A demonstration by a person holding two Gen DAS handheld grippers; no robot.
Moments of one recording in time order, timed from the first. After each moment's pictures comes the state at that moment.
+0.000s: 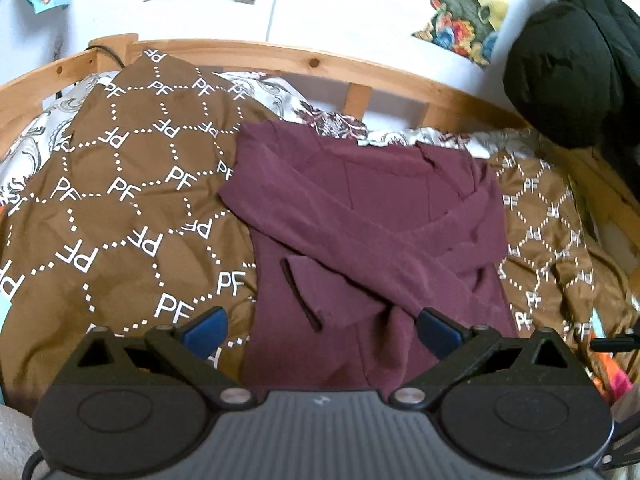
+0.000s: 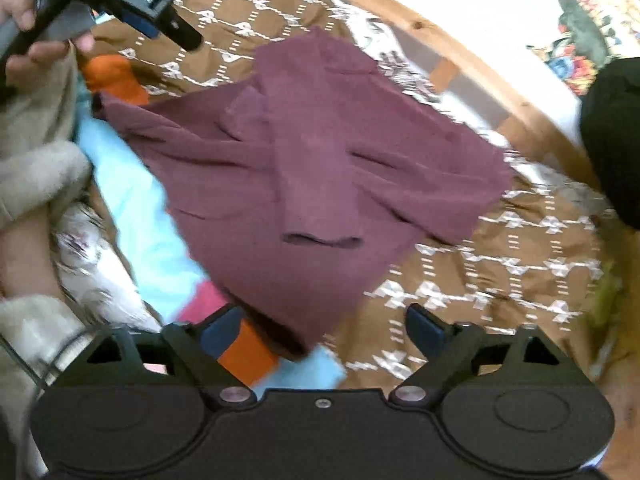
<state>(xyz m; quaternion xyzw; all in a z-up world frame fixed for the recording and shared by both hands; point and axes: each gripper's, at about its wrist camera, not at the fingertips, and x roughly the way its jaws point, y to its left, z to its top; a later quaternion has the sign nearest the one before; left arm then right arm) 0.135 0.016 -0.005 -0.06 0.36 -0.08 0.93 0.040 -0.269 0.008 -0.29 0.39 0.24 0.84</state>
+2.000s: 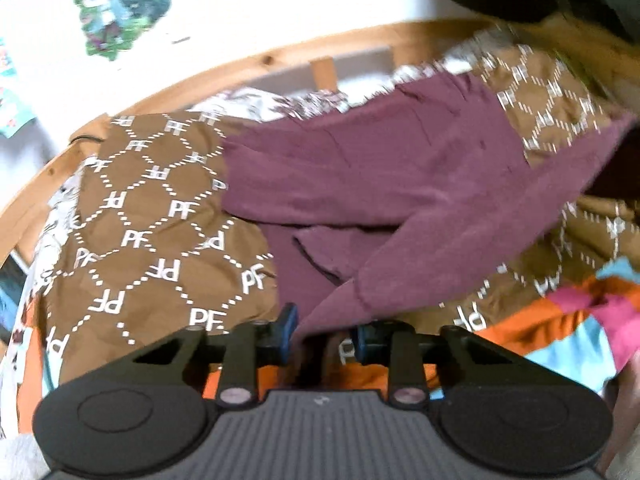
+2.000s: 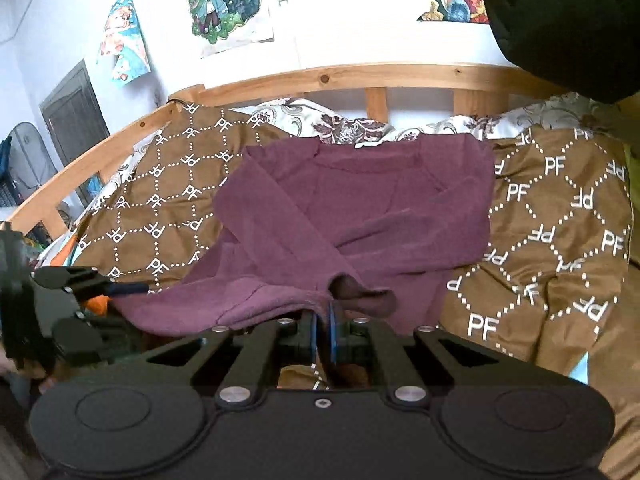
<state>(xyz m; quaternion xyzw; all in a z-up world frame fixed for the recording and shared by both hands) 0.106 -0.048 -0.023 0.15 0.35 -0.04 0.92 0.093 -0.319 0.053 0.04 0.37 0.20 0.91</state>
